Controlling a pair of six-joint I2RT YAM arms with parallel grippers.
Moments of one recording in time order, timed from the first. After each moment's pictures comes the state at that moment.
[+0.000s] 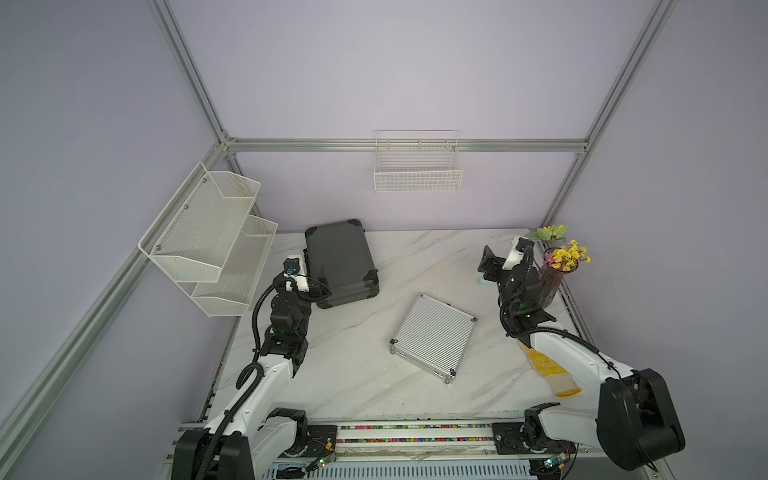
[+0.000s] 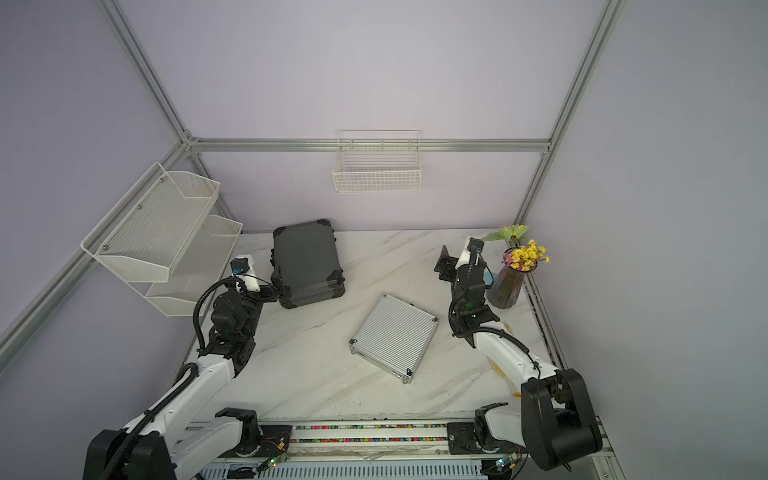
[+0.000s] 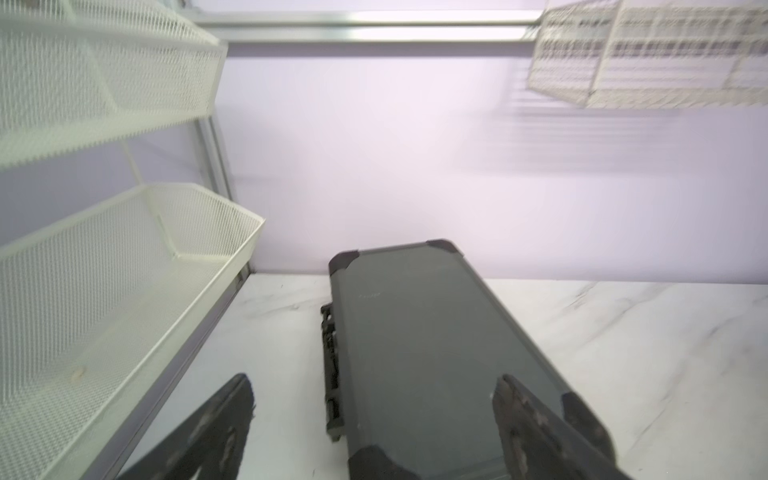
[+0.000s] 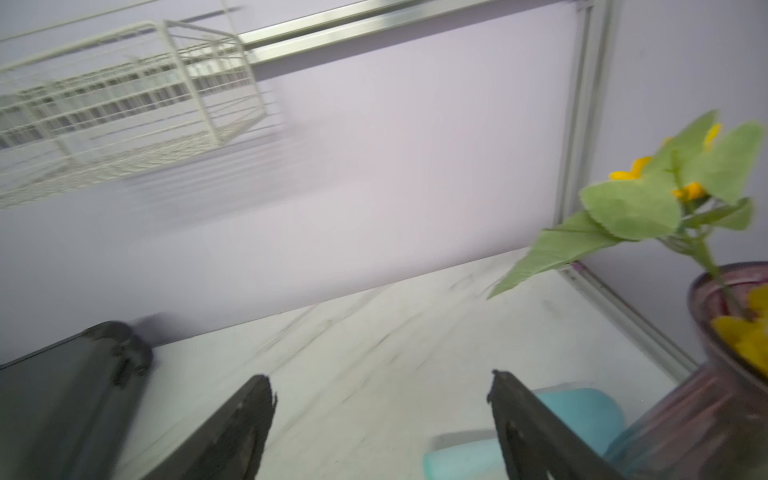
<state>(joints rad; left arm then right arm) -0.14 1.00 0.57 0.43 -0.19 0.00 0.31 1.25 0.75 0.40 0.33 0.29</state>
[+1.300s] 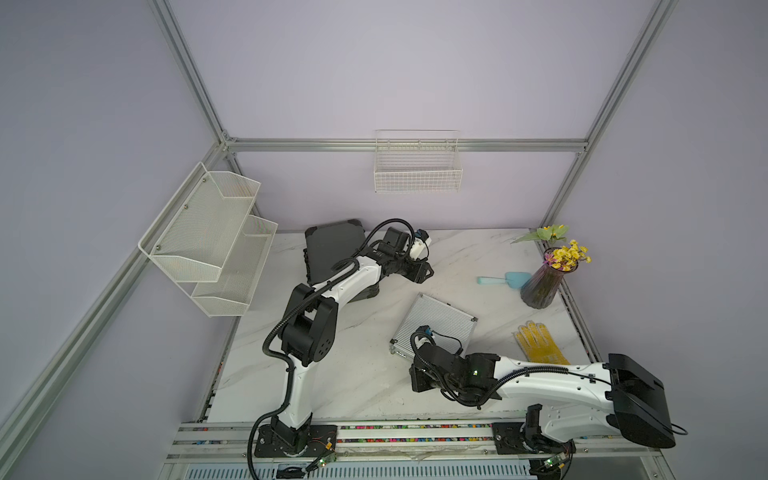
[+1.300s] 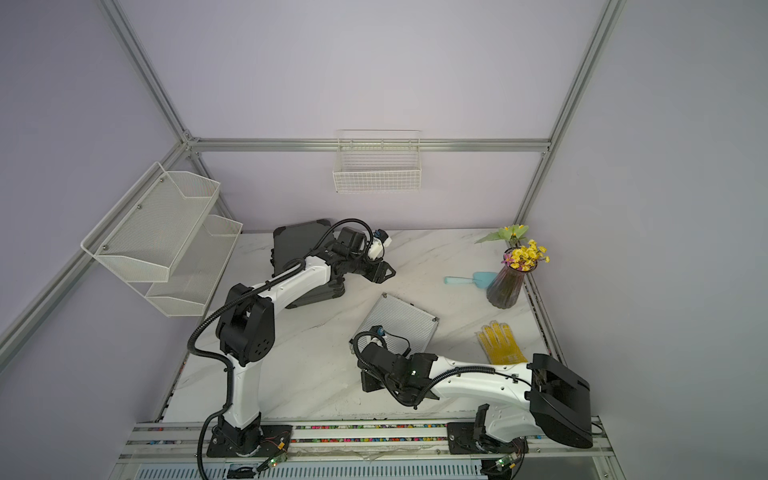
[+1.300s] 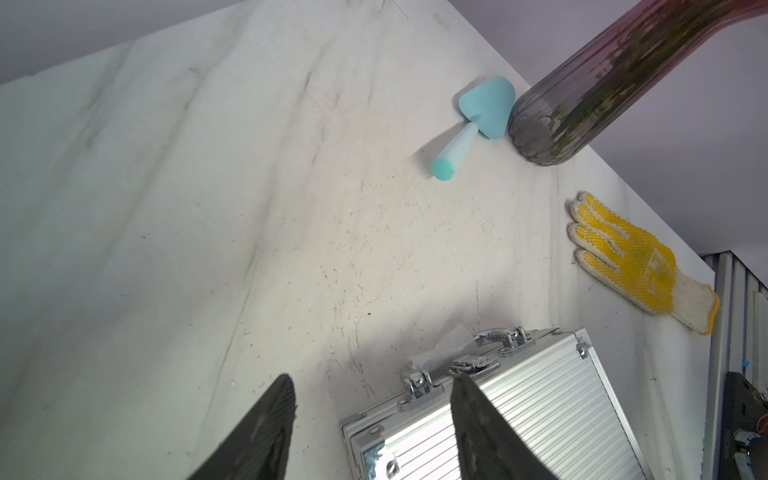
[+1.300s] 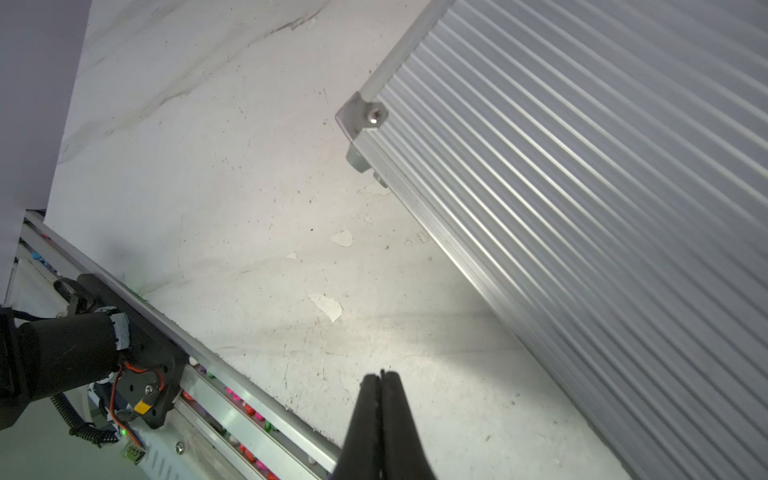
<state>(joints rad) -0.55 2.09 1.75 -0.42 0.41 -0.04 1.19 1.34 0.76 -0.35 0.19 0.94</state>
